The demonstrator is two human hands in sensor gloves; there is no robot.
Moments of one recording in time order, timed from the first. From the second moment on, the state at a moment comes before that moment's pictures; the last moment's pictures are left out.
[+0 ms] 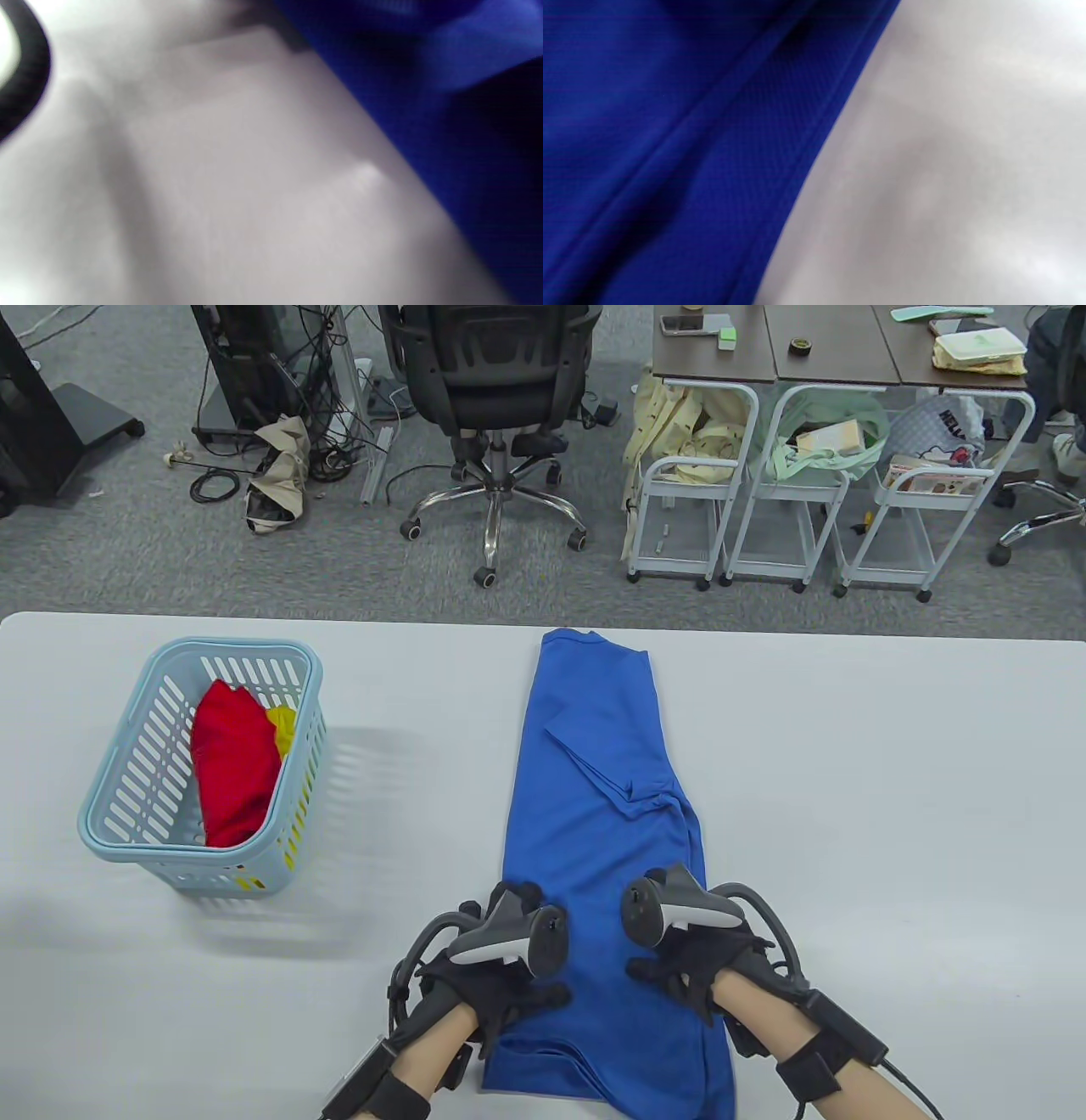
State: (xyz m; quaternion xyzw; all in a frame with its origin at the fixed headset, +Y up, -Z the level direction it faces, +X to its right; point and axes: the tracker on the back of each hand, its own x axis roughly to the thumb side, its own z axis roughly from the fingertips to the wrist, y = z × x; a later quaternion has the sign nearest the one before) left_hand -0.077 -0.793 -0.278 -0.36 -0.22 -0.06 0.90; right_hand 0.130 -0.781 -0.302 -0.17 -0.37 -0.91 0.06
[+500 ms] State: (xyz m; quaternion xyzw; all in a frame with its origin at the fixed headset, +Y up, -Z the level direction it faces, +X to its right) left_hand -0.071 -0.790 -0.356 -0.34 -0.18 -0.07 0.92; right_hand 0.143 -0.782 -0.383 -0.09 -0.38 -0.92 -0.02
